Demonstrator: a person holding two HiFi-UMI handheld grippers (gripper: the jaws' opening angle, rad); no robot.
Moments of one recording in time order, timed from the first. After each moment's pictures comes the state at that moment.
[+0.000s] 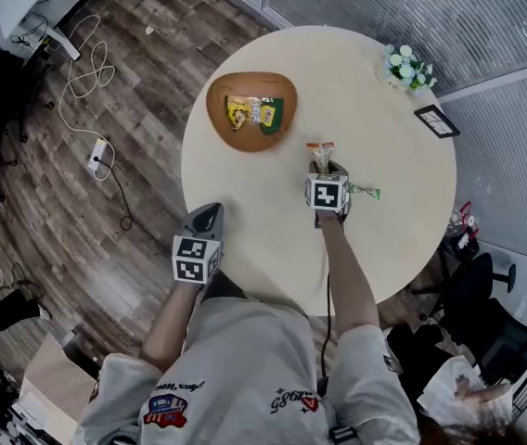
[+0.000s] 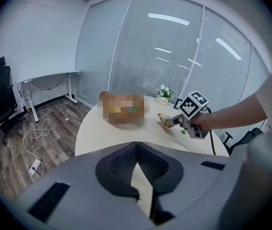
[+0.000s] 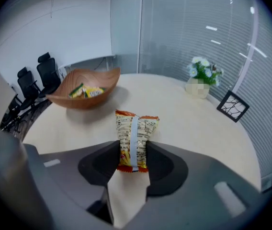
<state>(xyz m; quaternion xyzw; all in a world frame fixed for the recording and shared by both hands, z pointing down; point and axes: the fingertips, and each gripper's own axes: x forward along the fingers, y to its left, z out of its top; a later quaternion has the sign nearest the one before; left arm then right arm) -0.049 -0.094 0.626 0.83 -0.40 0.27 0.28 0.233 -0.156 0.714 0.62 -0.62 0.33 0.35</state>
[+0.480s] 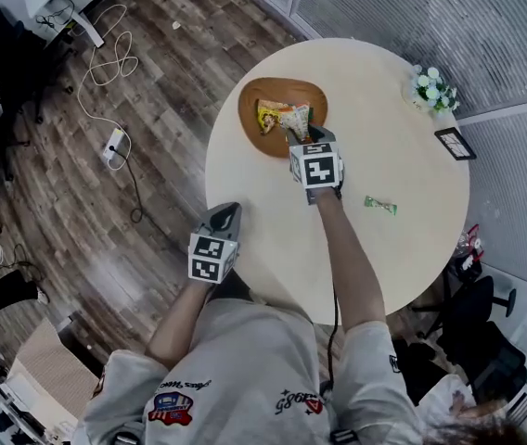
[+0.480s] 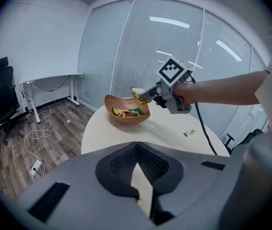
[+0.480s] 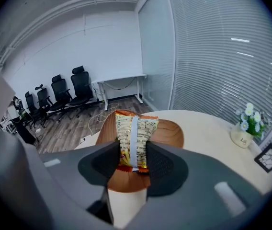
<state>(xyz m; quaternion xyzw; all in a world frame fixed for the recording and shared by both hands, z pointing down) -0.058 -0.102 0.619 0.83 -0.41 0.25 0.27 0.094 -0.273 0.616 0.52 -0.76 0.25 0.30</state>
